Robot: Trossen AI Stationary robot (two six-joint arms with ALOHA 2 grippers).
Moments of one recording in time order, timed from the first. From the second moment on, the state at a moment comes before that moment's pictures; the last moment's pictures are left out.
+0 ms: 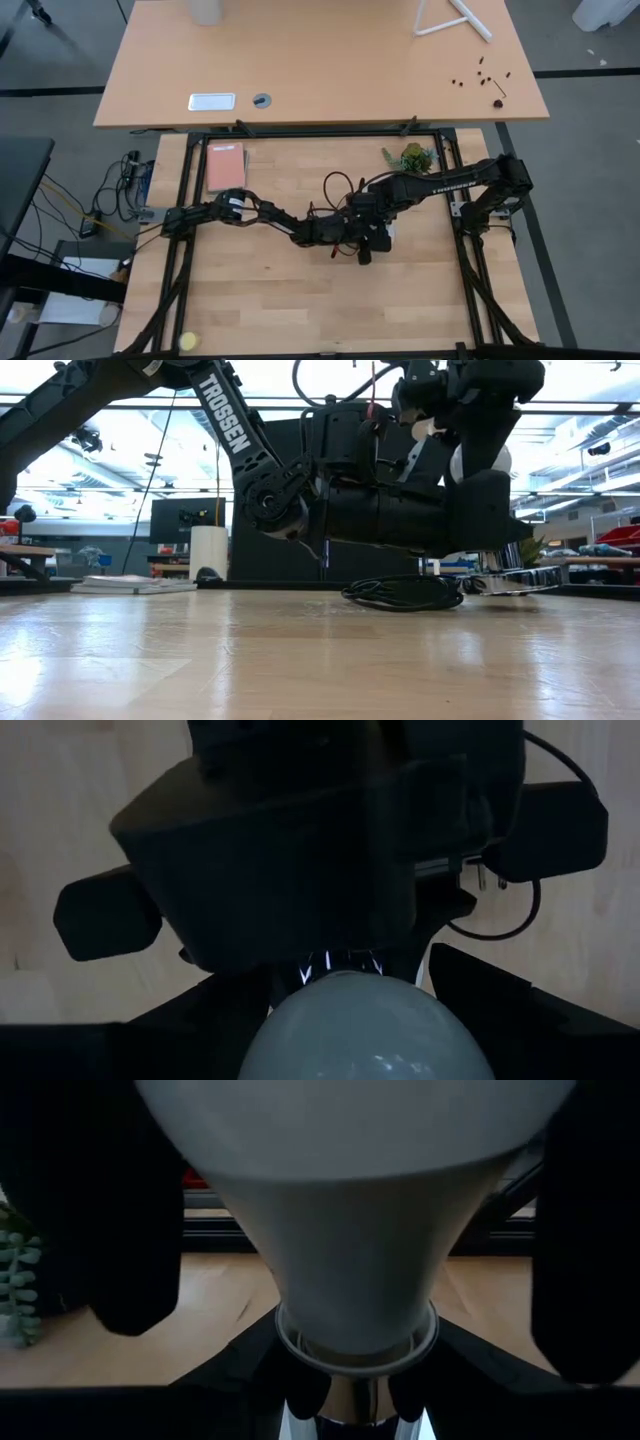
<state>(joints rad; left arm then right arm) -0.09 2.44 1.42 1.00 -0.19 0.02 0.07 1.64 1.33 -1.11 0.00 0.17</state>
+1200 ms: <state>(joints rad) -0.09 2.45 1.42 1.00 -0.19 0.02 0.08 1.63 1.33 -1.13 0.06 0.32</state>
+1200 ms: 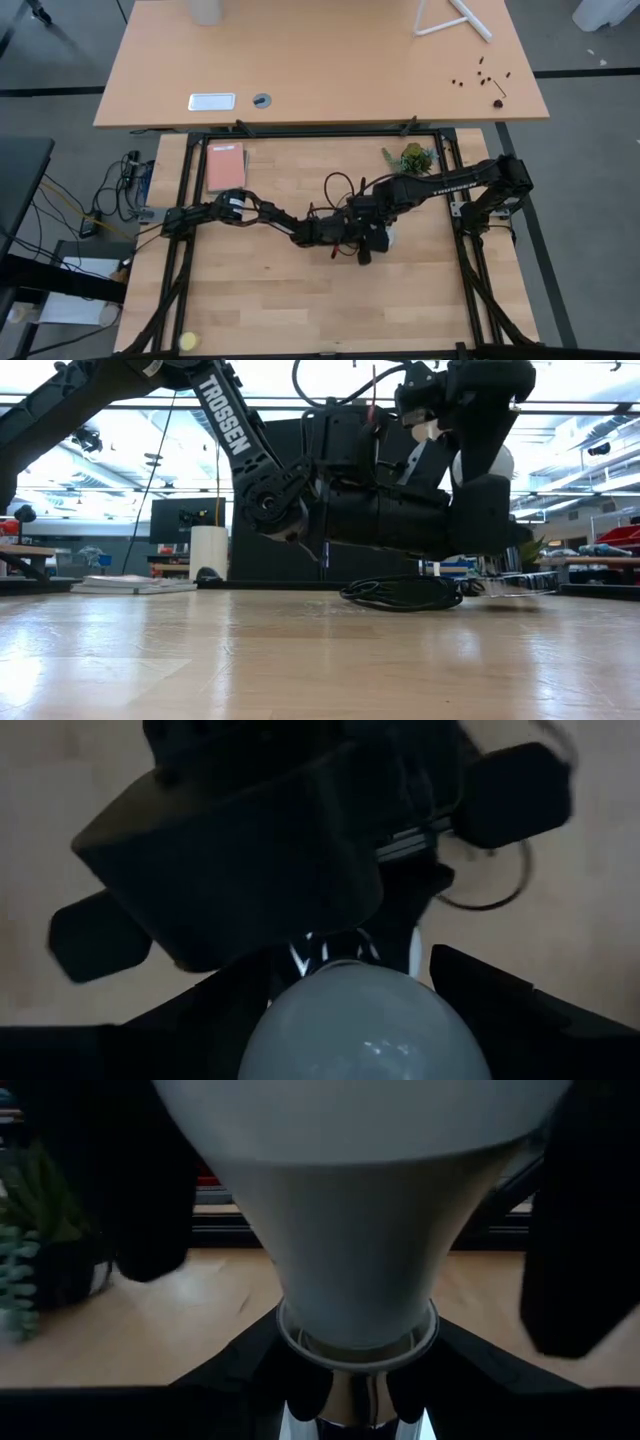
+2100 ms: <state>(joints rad) -0.09 2.45 1.42 1.00 -0.23 0.02 0.08 1.63 1.33 -1.11 0.10 0.13</state>
